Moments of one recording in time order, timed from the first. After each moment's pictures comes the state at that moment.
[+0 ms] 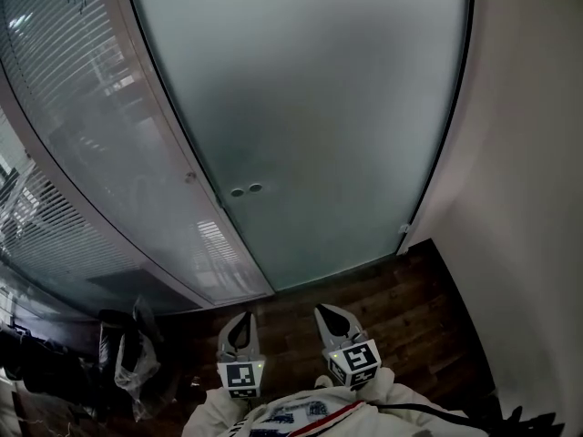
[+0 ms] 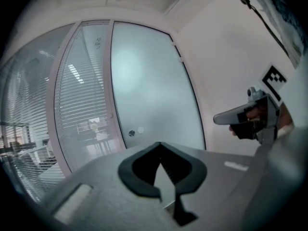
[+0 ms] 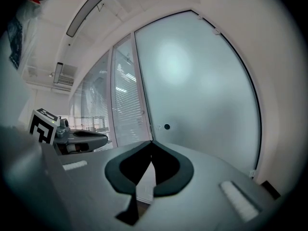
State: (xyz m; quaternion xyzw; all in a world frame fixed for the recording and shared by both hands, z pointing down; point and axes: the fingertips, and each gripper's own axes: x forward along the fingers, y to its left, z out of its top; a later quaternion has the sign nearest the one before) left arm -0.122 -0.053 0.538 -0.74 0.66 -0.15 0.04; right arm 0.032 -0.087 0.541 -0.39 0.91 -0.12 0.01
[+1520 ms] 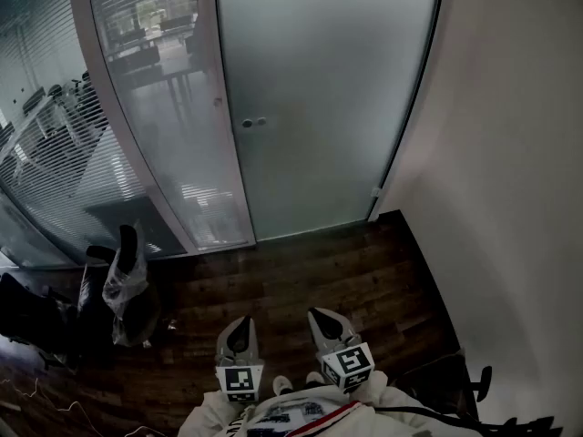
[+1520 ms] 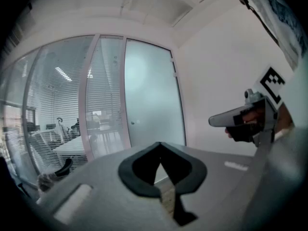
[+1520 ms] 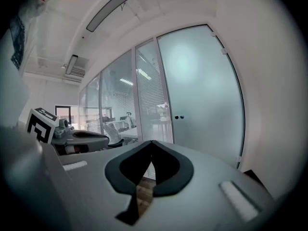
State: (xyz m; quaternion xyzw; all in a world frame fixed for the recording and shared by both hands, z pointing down) left arm -0.064 0.281 0.553 -0.74 0.66 -0.10 -0.01; right arm 0.074 0.242 0.537 -0.38 0.92 -0.09 -0.04
